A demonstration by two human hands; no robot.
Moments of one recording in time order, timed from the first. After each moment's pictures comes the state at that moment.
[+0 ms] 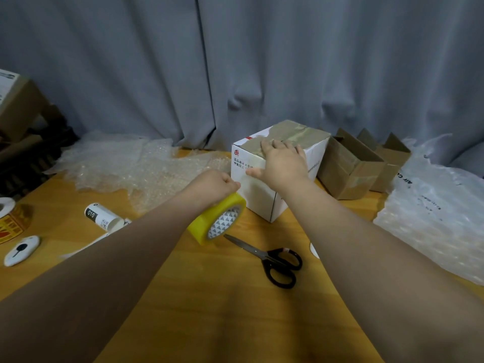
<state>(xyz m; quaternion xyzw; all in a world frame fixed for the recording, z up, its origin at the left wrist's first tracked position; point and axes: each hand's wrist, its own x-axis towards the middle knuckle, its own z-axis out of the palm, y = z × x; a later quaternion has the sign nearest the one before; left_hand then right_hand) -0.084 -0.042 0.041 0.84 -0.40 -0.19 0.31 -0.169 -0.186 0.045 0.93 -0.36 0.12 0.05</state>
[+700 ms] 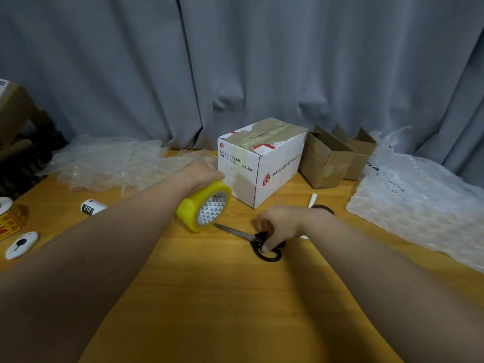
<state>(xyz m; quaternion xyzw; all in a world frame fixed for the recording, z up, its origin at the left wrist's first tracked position) -0.086 -0.037 0.052 0.86 -0.40 -0.19 0.26 -0.266 -0.133 0.016 0.95 -0.20 -0.21 -0.13</state>
